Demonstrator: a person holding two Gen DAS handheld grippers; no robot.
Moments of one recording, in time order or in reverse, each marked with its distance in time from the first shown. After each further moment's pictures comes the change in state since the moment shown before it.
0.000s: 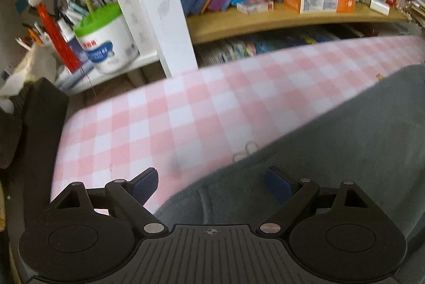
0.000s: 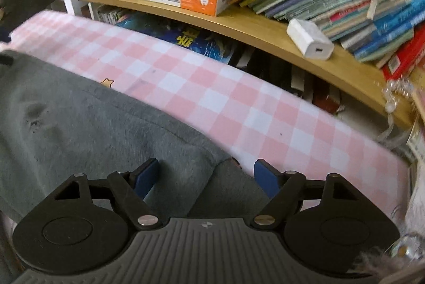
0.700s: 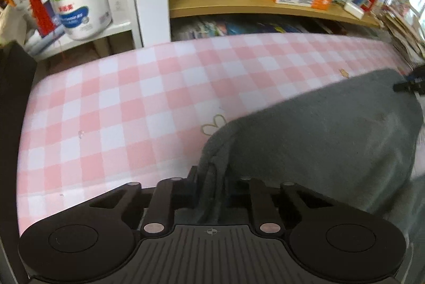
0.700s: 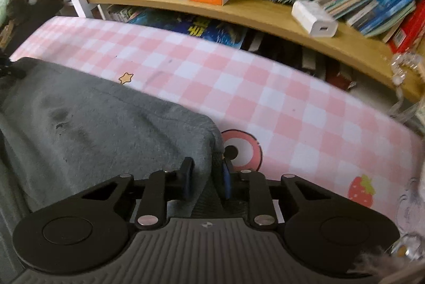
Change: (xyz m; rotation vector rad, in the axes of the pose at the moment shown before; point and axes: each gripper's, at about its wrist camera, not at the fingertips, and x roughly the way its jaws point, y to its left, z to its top) left arm -0.015 0.012 -0.004 -0.042 0.097 -0.212; right arm -0.022 0.003 -0.001 0.062 0.040 0.061
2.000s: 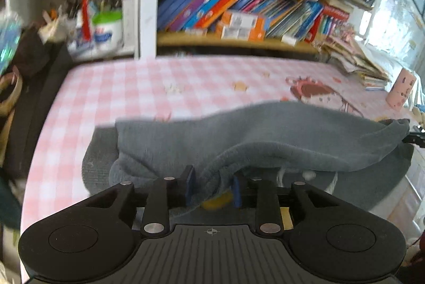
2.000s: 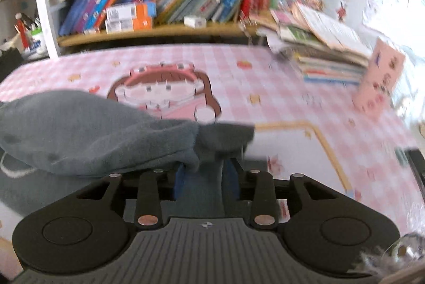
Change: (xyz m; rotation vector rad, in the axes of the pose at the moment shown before) left arm -0.142 -0.069 -0.179 -0.052 -0.306 -0.053; right arm -0.174 0.162 -0.249 0.390 -0.259 -0.409
